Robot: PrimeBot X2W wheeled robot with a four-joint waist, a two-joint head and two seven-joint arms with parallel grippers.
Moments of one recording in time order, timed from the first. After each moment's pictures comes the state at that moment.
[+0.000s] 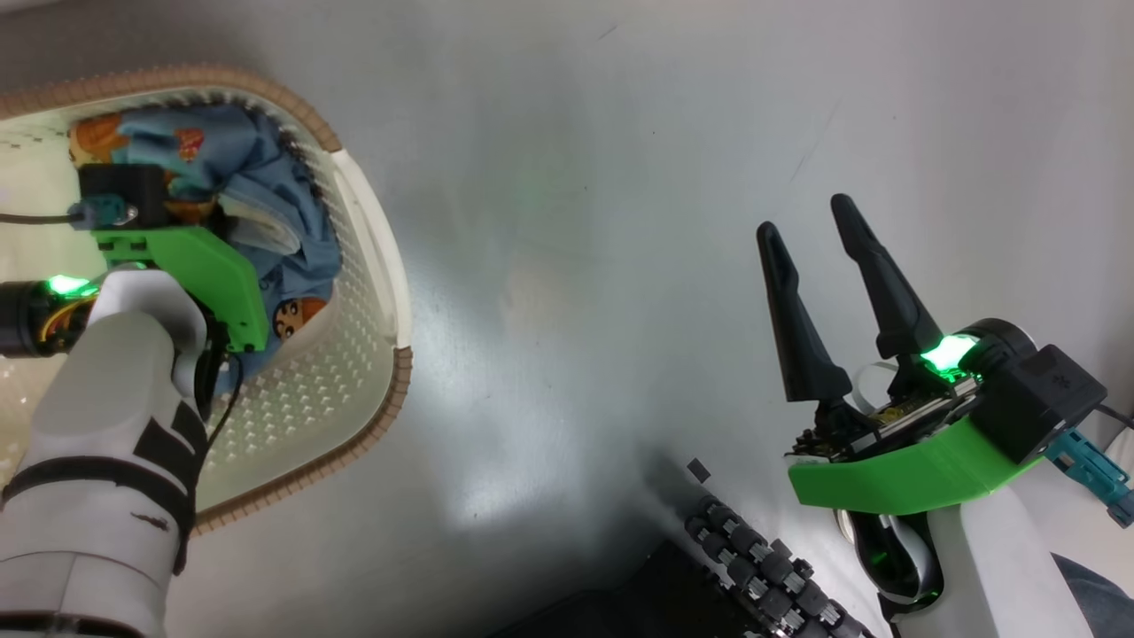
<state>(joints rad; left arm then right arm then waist) -1.06 0.14 -0.31 1.25 -0.30 -0.02 -0.13 -0.31 -0.05 0.18 -0.09 0.32 0.13 -0.26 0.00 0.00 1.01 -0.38</state>
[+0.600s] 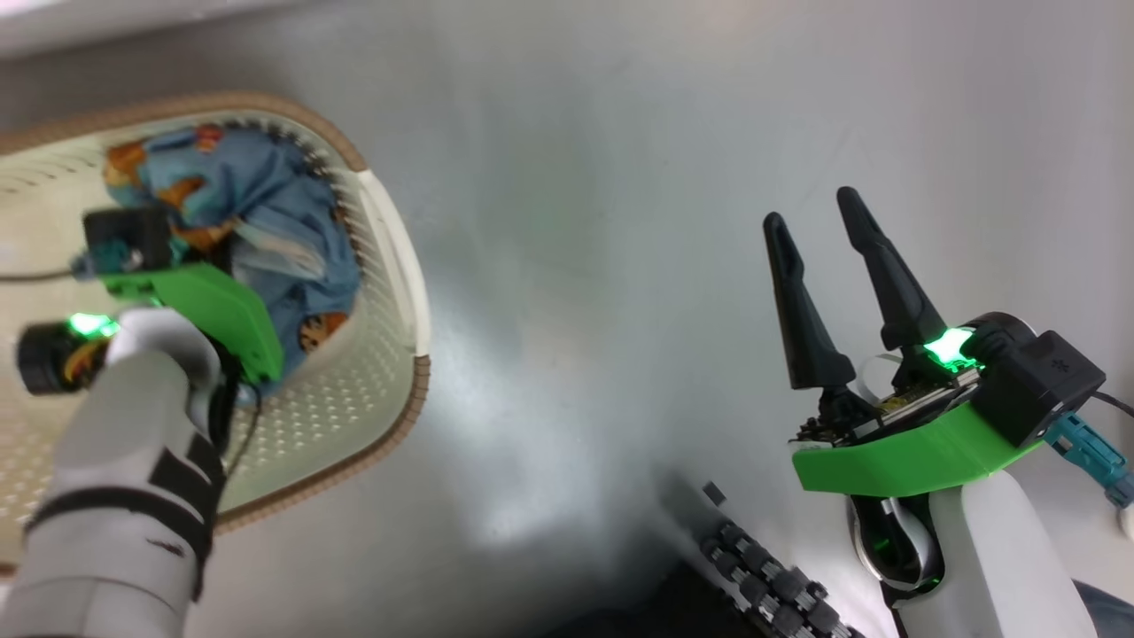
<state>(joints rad) -1.02 0.12 -0.29 1.28 -0.35 -0.05 -0.23 -0.33 -0.05 0.16 -0.05 0.32 0.13 -0.26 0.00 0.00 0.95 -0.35</state>
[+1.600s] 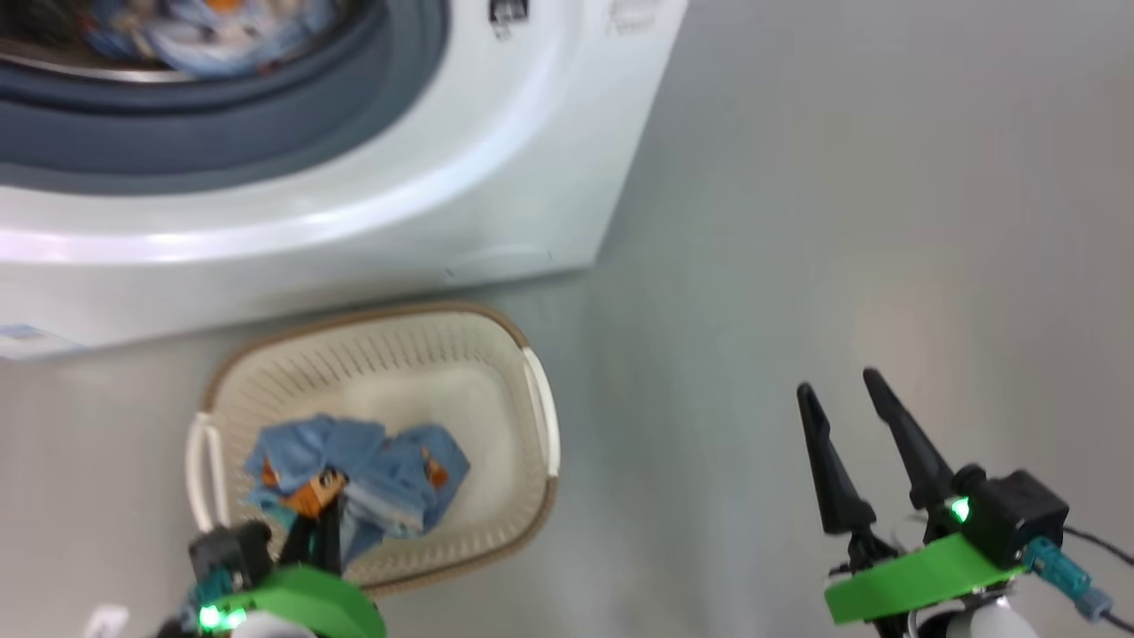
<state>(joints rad) -0.24 0.04 -0.18 0.57 -0.41 -0.03 -0.25 -0.08 -0.05 0.07 0.03 0.24 0.13 -0.26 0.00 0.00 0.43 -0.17</state>
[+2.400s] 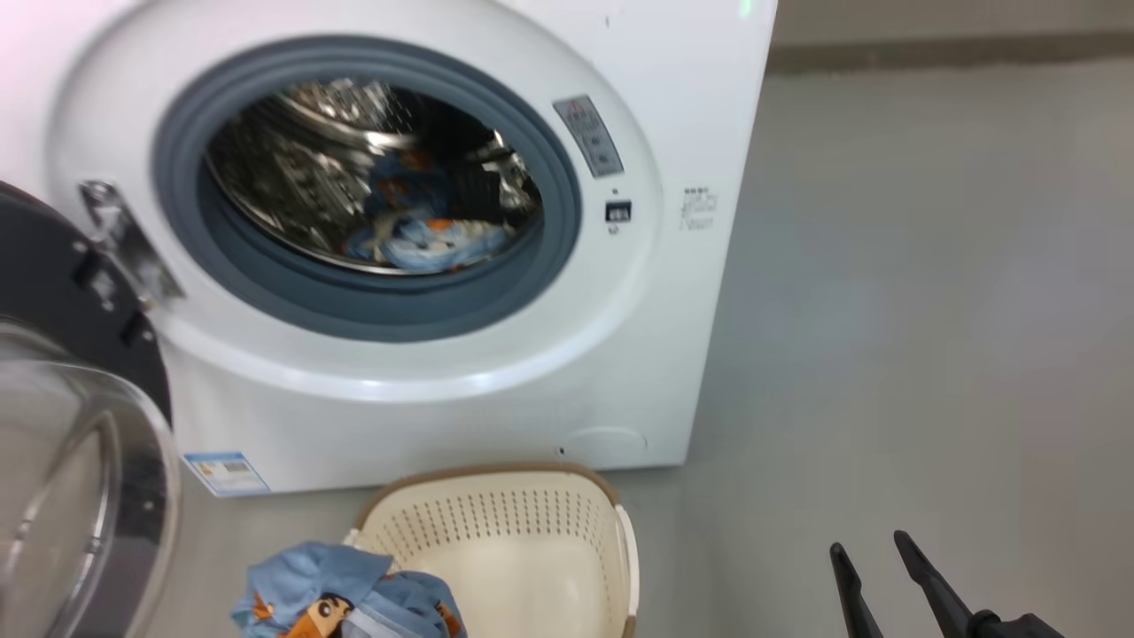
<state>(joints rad) 0.23 0.05 -0.19 0.06 -0.36 0.07 -0.25 0.20 -0.06 0.03 0.03 0.18 0.13 -0.26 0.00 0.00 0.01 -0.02</state>
